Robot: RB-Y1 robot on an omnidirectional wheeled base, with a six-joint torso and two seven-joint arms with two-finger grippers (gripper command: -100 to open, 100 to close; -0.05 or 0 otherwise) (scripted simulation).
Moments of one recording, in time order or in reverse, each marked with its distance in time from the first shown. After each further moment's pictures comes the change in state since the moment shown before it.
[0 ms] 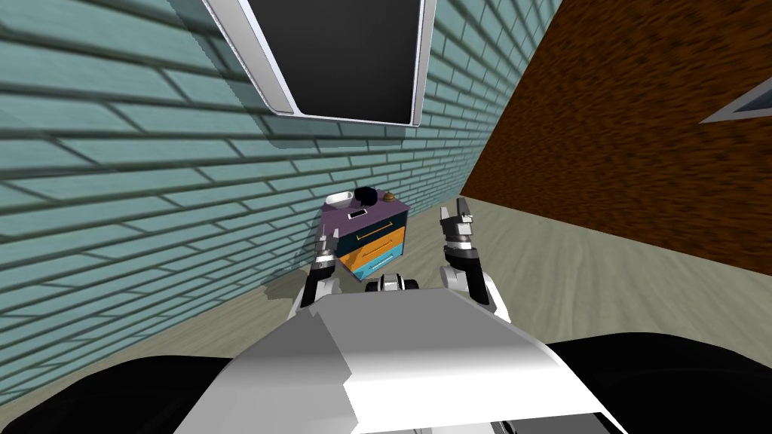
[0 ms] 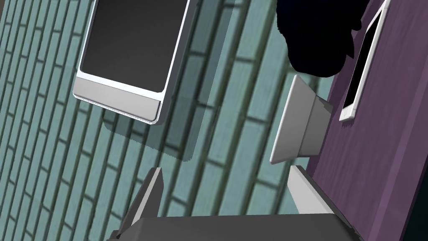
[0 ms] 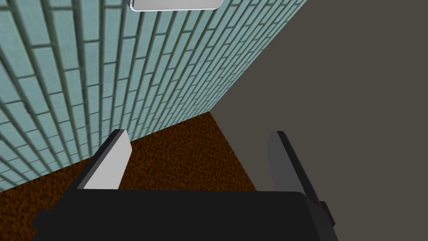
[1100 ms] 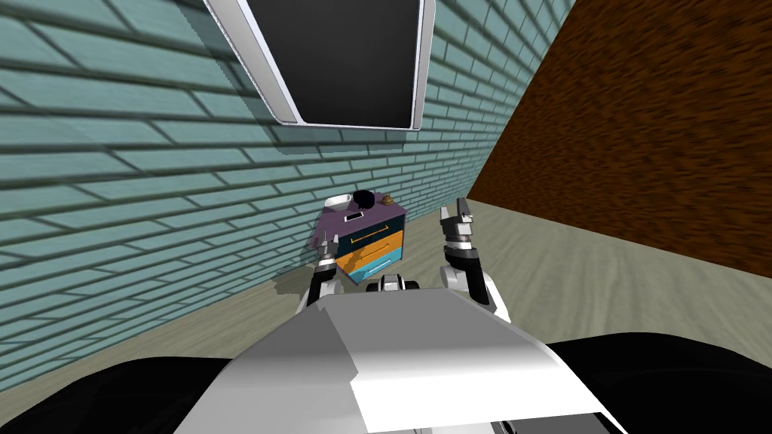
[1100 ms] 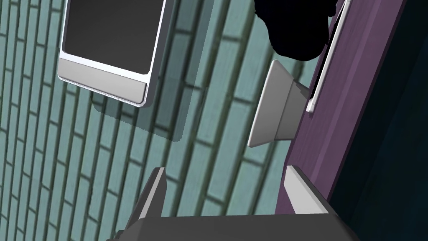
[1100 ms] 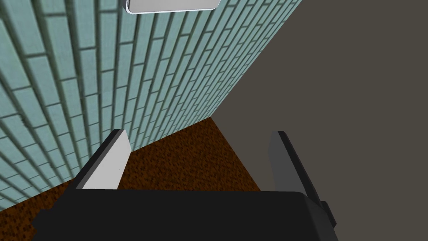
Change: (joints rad) left arm -0.027 -0.024 0.036 0.184 0.027 -0.081 0.010; right arm 0.000 0.000 0.000 0.000 0.000 0.000 0.000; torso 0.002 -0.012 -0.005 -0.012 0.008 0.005
